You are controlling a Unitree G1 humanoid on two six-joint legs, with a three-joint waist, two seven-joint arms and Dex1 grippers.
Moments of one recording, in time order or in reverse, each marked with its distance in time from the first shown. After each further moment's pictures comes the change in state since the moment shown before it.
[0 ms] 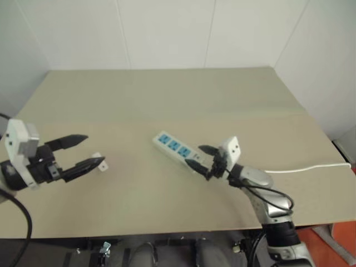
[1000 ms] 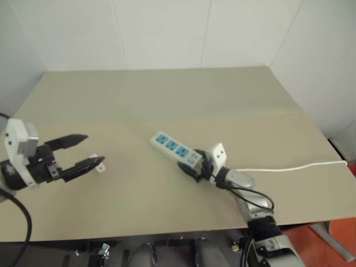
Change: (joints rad) left arm -0.004 0.001 0.000 0.006 0.001 -0.002 -0.009; right arm -0.080 0.065 0.065 0.324 -0.091 -0.258 0.010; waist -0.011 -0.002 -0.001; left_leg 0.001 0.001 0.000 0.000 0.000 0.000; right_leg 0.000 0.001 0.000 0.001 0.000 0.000
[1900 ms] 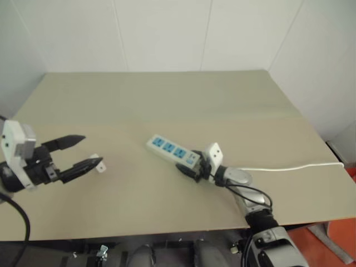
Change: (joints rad) left arm 0.023 -0.004 0.025 -0.014 0.001 -0.003 0.008; right arm -0.058 -0.019 0.013 0.113 -0.021 -0.031 0.075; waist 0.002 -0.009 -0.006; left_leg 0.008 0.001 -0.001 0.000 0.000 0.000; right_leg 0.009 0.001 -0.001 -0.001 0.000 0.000
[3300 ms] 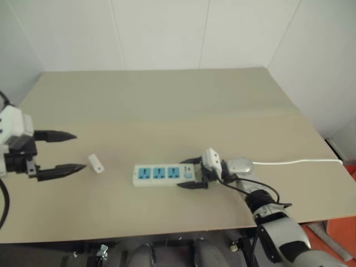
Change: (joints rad) left arm -0.151 0.463 -0.205 0.341 0.294 -0.343 -0.453; right arm -0.247 -0.047 0.047 0.472 -0.002 -0.454 0.619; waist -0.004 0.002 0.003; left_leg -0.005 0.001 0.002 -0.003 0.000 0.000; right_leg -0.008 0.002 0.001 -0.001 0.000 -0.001
